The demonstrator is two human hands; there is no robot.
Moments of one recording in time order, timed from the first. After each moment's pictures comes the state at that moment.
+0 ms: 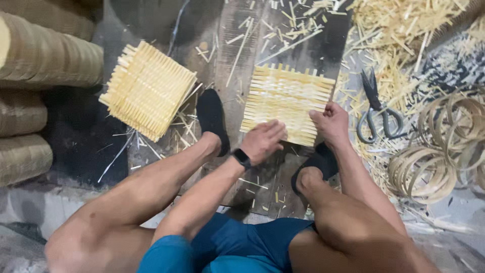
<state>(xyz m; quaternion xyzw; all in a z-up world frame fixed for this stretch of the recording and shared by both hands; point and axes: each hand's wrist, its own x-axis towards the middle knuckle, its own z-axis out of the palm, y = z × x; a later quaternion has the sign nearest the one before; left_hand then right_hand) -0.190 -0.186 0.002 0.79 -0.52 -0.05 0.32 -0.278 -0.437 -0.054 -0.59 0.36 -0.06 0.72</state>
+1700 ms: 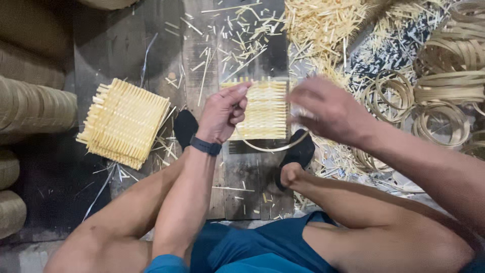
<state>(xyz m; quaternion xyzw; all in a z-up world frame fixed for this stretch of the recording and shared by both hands) -0.127 -0.228 0.154 0.43 0.00 -0.49 0.76 -0.285 -0.436 0.280 -0.95 -0.18 -0.13 0.22</state>
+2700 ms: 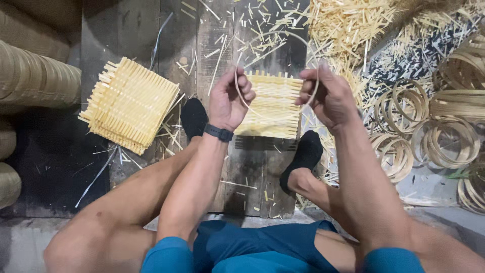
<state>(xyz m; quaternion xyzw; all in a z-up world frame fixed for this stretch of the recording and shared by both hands) -0.104 -0.225 0.130 0.22 0.11 -0.40 0.88 -0.238 -0.439 0.181 -0.47 0.24 -0.06 0.85</state>
